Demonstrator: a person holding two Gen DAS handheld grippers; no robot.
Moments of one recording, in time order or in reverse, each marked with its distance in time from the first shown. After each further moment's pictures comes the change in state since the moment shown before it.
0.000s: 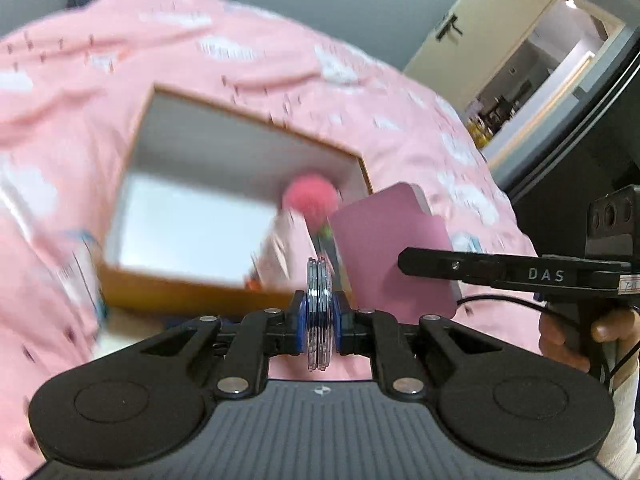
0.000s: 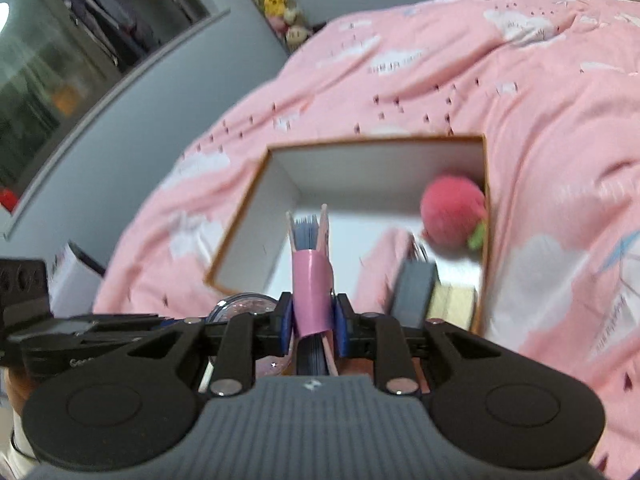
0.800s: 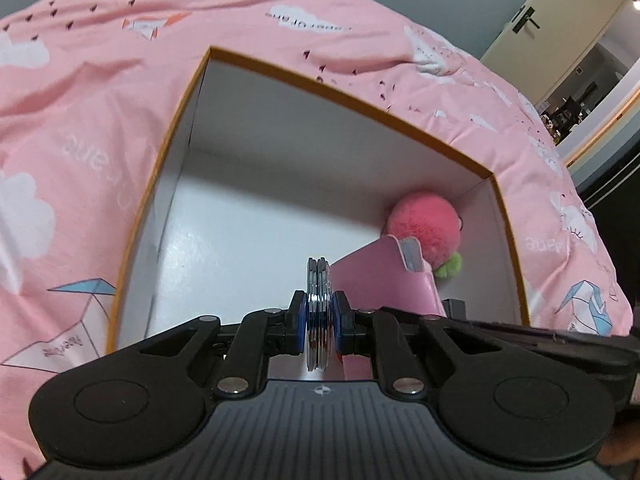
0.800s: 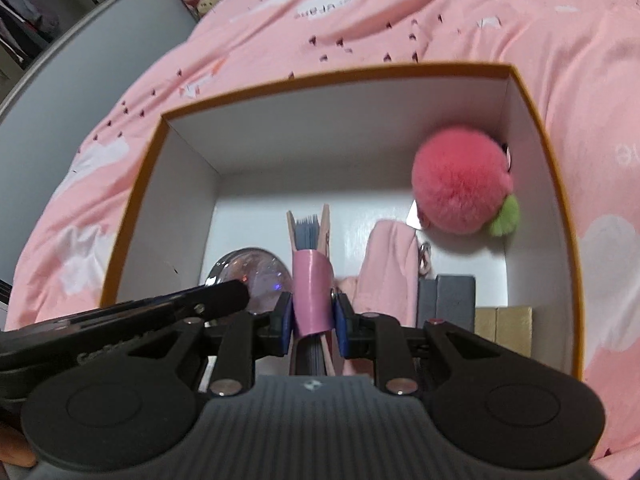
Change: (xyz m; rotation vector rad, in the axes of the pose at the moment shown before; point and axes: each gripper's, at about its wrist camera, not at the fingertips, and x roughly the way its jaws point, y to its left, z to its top) left arm 0.109 0.064 0.035 -0.090 0.088 0.158; right arm 0.146 0.000 0.008 0.120 0.118 -0.248
